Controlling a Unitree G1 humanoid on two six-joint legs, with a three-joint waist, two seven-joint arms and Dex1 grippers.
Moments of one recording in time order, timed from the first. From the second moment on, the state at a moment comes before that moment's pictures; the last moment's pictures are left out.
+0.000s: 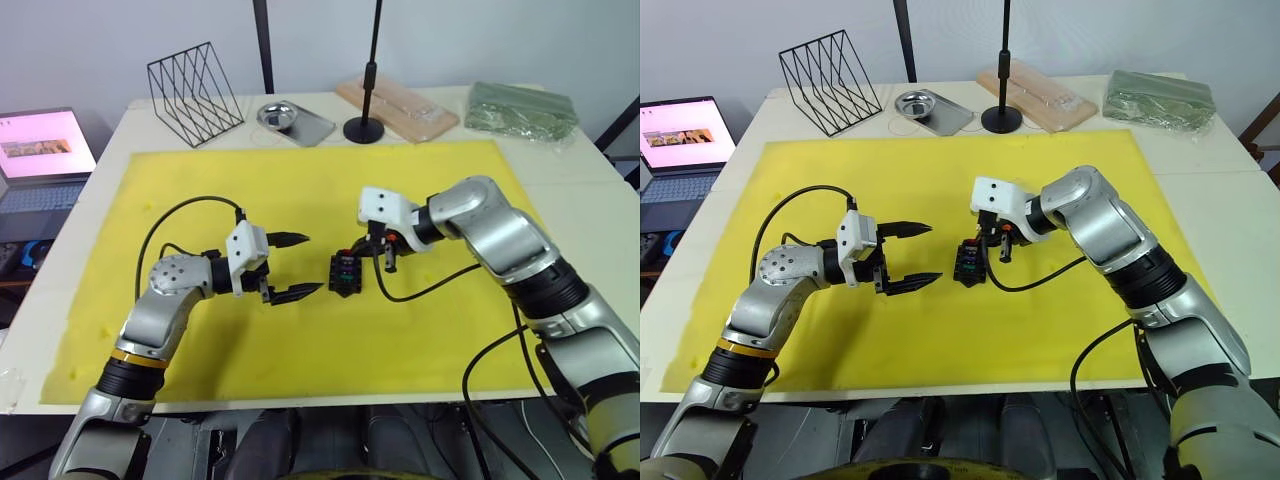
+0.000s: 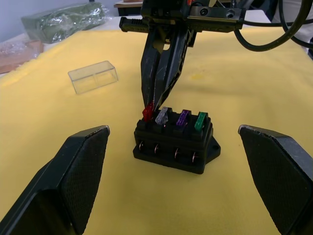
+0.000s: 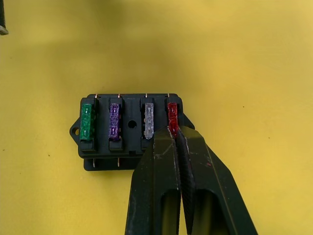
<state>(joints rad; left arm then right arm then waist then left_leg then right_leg) -0.37 0.50 -0.13 -0.04 -0.35 0.13 -1.07 -0.89 -0.68 0.48 -0.01 0.06 0.74 1.19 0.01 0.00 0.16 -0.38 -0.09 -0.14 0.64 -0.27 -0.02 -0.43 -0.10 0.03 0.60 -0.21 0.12</state>
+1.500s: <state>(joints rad) -0.39 0.50 -0.13 -0.04 -0.34 0.12 -1.08 -0.88 -0.68 0.48 -0.01 0.06 0.75 1.21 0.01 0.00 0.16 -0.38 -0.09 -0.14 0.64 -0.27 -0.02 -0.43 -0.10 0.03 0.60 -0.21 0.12</state>
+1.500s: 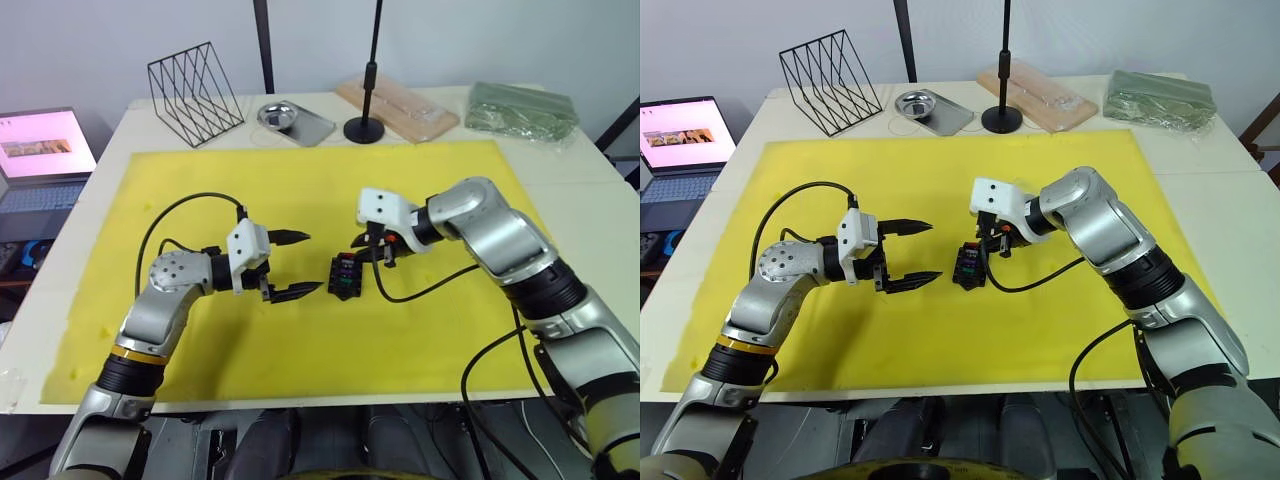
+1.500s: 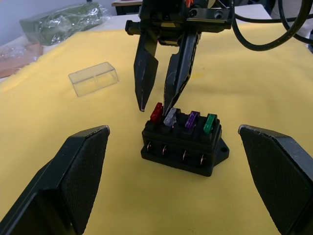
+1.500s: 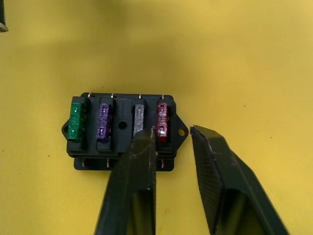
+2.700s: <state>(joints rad) -0.40 0.50 -0.13 0.00 -0.33 0.09 -1.08 -0.88 -0.73 0.43 -0.05 0.13 0.76 1.26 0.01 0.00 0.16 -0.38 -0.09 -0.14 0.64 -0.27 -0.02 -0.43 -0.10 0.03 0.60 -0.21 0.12</state>
